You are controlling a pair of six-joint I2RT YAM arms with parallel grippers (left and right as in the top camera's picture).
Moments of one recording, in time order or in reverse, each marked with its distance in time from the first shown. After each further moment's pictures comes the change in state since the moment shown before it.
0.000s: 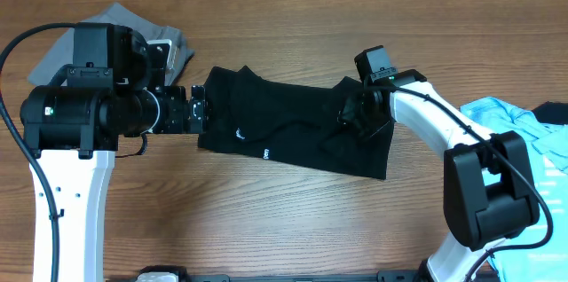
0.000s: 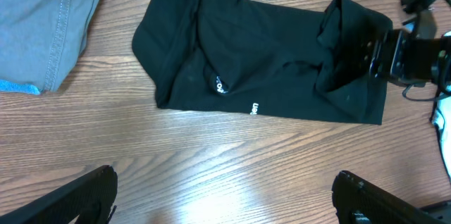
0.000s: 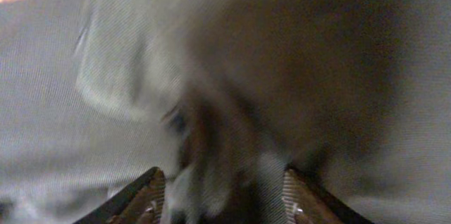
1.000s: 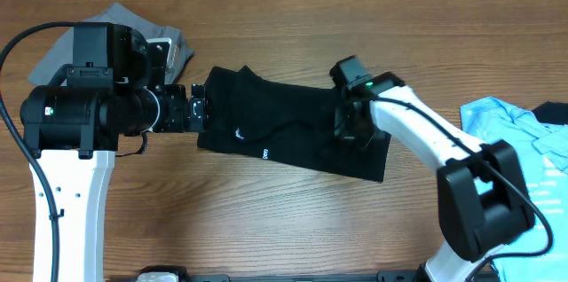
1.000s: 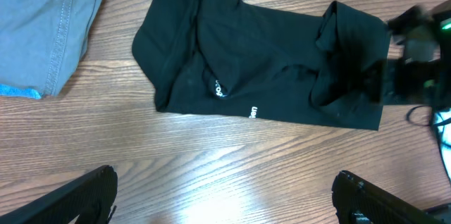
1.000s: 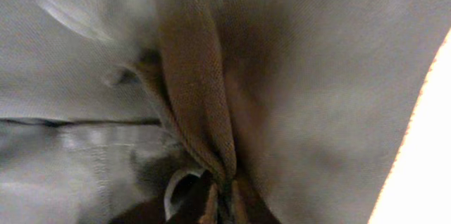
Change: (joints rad) left arm 0.000 0.000 0.000 0.011 0.000 0.000; right arm 0.111 -0.042 0.040 -0.171 0.210 -0.091
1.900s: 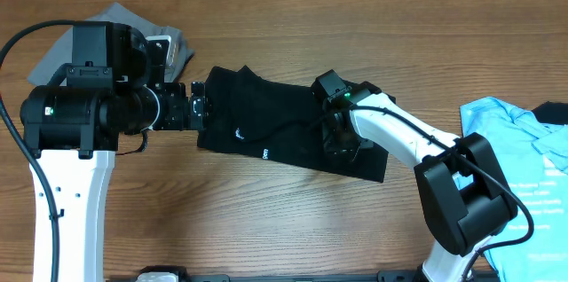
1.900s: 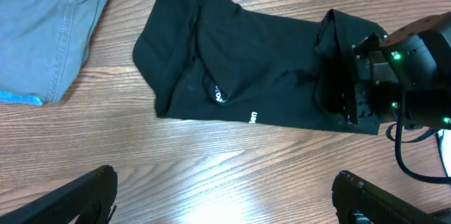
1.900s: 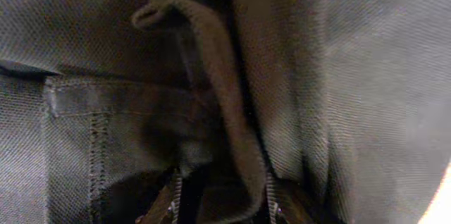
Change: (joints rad) left arm 0.000 0.000 0.000 0.019 0.000 0.000; right arm 0.100 0.068 -0.011 -0.032 0.074 -0.002
